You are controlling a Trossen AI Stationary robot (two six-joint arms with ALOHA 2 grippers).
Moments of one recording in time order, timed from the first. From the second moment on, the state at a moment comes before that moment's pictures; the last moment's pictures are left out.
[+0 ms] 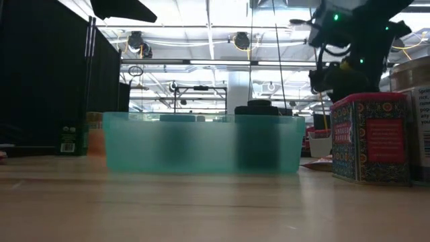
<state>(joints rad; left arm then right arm) -0.56 1.27 0.93 -0.29 -0.79 -0.48 0.01 1.27 0.67 -0.65 0.12 0.76</state>
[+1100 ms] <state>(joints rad) -0.54 1.27 0.93 -0.27 -0.82 -0.49 0.03 1.32 0.65 -0.56 0.24 0.55</state>
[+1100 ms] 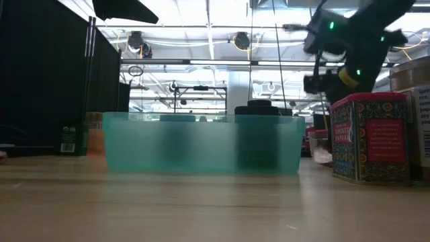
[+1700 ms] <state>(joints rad) -0.49 1.35 0.93 0.02 -0.61 -0.28 0.28 1.11 0.96 -0.73 0.71 0.35</state>
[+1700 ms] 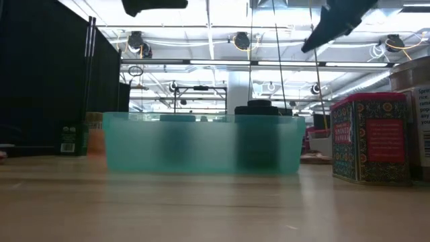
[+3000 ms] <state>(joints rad) -0.45 1.35 0.93 -0.02 -0.61 -0.28 -0.10 1.37 0.53 -0.33 0.24 0.75</state>
